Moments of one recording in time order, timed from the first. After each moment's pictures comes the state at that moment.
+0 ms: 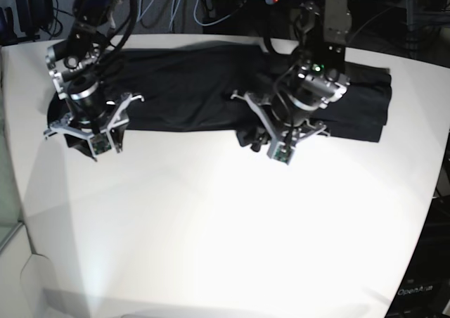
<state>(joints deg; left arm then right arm) 10.5 -0.6 5.7 107.9 -3.9 -15.5 46.8 -12.5 -9.0 23.3 113.3 -27.9 40.2 -21.5</state>
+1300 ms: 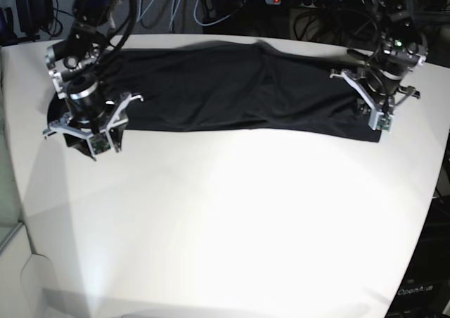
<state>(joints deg) 17.3 -3.2 -27.1 108.3 -3.3 -32.8 46.0 -12.5 -9.0 23.3 113.3 -27.9 40.2 -21.8</state>
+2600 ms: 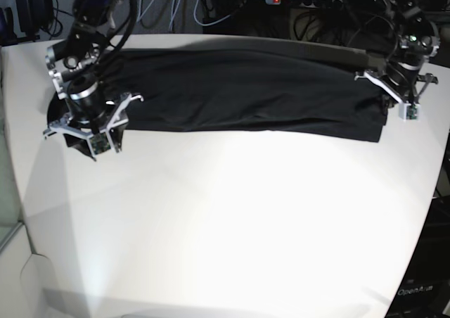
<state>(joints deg) 16.4 -2.8 -37.3 100.9 -3.3 -32.8 36.7 -12.5 -9.0 23.3 113.3 -27.9 40.2 -21.7</state>
